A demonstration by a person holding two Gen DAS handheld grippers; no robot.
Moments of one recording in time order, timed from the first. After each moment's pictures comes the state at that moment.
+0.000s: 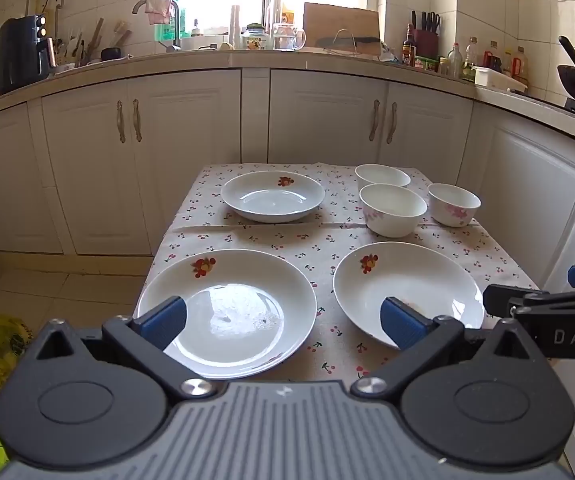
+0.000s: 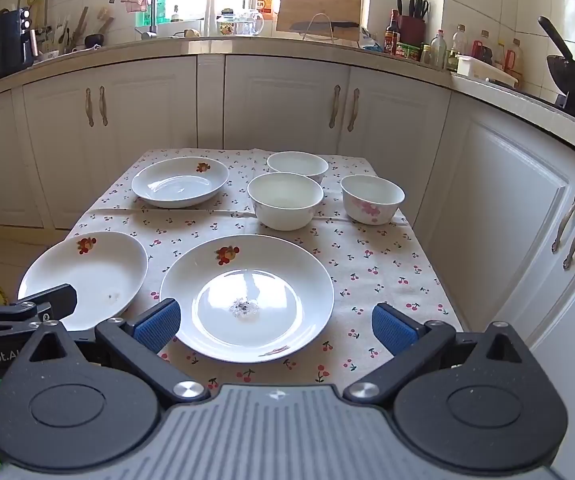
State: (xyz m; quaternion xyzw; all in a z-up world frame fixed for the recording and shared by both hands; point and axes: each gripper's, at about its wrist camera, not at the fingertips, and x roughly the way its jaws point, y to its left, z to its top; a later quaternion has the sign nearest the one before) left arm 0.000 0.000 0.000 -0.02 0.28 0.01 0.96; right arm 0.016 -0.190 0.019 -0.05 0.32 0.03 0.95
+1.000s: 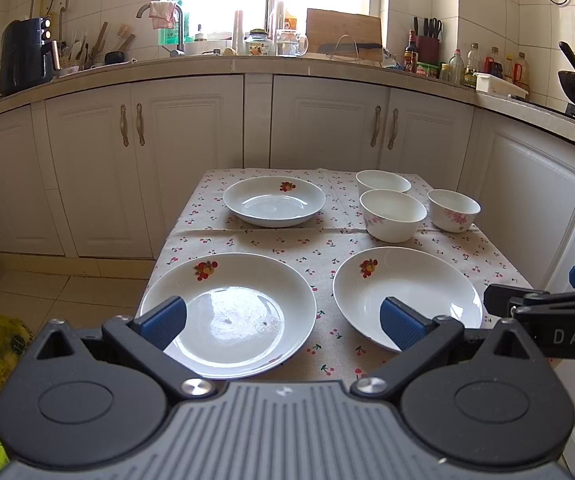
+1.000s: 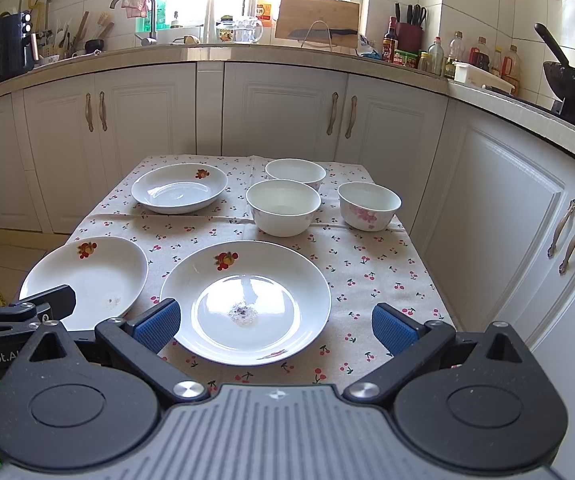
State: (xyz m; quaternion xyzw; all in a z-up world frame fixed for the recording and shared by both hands) left arm -0.006 0.000 0.004 -0.02 0.27 0.01 0.96; right arm 0.010 -0.189 0.022 -0.05 0.31 0.03 0.95
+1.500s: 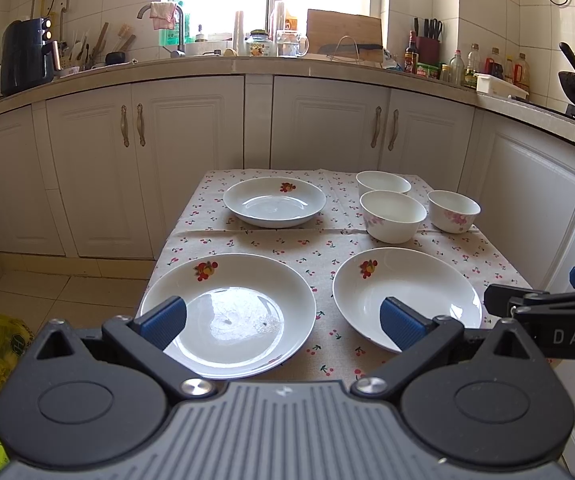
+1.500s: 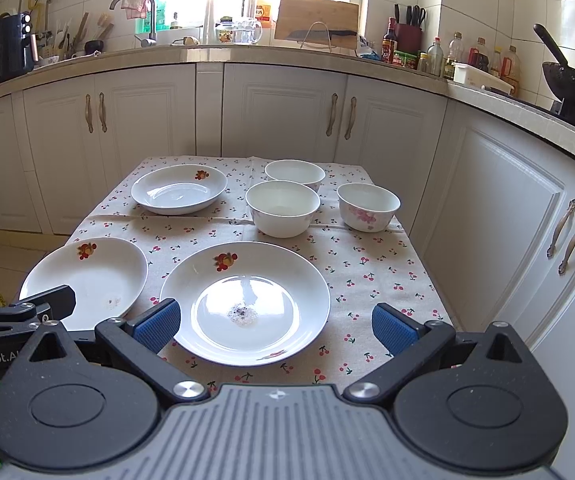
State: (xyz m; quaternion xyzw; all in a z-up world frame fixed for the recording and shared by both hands) left arm -0.007 0.001 0.004 -0.02 0.27 0.01 0.96; right arm 0.009 -0.190 0.023 -0.05 0.31 0.03 0.95
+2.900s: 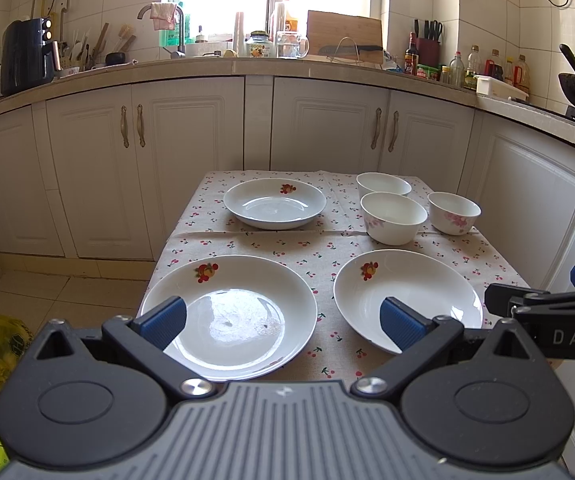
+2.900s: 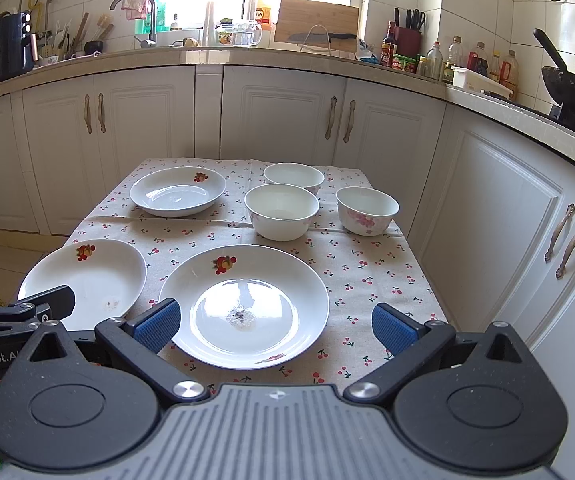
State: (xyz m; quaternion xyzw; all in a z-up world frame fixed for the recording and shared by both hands) left arm -0.008 0.000 0.005 -0.02 0.27 0.01 0.96; right arm 0.008 -0.190 0.025 -0.05 0.30 0.03 0.95
